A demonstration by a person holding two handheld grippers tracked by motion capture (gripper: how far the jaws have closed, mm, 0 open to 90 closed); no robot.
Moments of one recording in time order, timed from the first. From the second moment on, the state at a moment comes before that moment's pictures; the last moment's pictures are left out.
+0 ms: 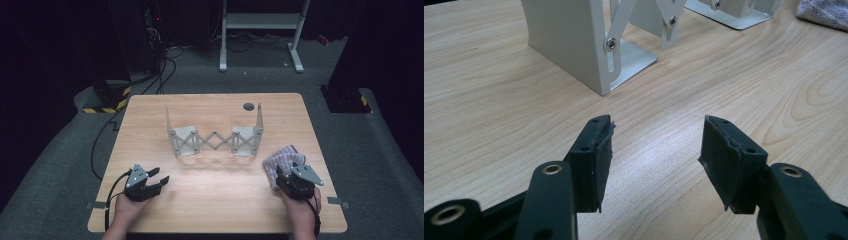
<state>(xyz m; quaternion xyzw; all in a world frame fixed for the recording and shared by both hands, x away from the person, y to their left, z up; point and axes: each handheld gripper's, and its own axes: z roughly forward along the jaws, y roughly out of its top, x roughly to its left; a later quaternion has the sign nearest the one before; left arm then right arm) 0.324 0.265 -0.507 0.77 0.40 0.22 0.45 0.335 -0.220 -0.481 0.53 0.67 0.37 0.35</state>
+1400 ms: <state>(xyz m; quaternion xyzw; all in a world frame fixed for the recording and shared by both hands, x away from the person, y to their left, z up) 0.321 0.266 -0.507 0.76 0.40 0.22 0.46 0.431 -0.146 -0.467 0.53 0.67 0.39 0.34</state>
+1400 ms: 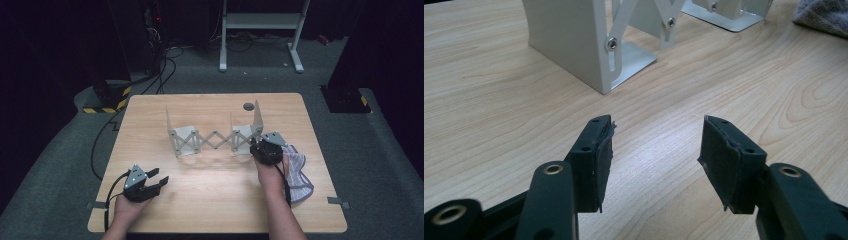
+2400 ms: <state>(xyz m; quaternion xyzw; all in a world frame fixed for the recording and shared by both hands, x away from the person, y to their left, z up) 0.317 0.266 -0.508 0.77 0.40 0.22 0.46 0.437 -0.007 -0.431 0.44 0.70 0.46 0.33</state>
